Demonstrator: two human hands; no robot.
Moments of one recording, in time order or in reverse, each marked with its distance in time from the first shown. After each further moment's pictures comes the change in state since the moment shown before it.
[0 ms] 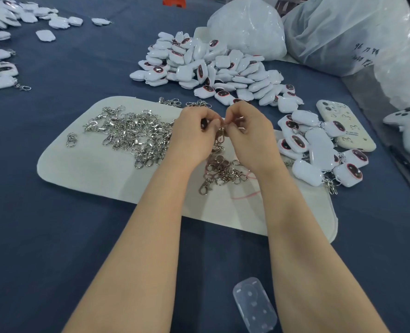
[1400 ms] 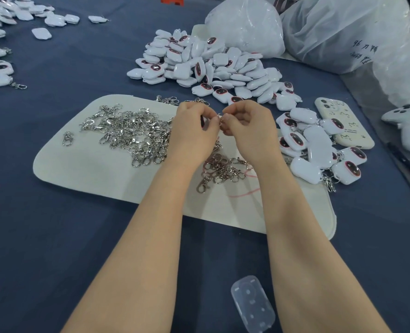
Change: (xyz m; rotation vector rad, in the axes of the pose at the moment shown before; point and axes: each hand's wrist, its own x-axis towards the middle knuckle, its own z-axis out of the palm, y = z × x) left_hand 0.001 -0.005 0.008 0.003 0.045 0.012; right_hand 0.004 -0.004 -0.003 0.166 0.040 0.234
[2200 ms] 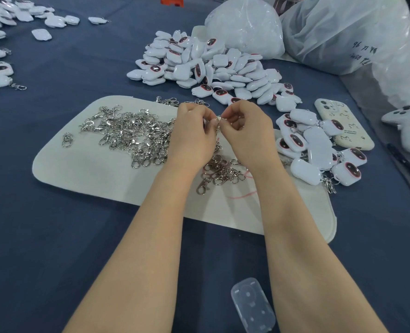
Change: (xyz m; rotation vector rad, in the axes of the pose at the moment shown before) left_hand -0.001 0.000 0.003 0.035 0.001 0.016; right_hand -0.002 0.000 0.003 -0.223 0.006 -0.124
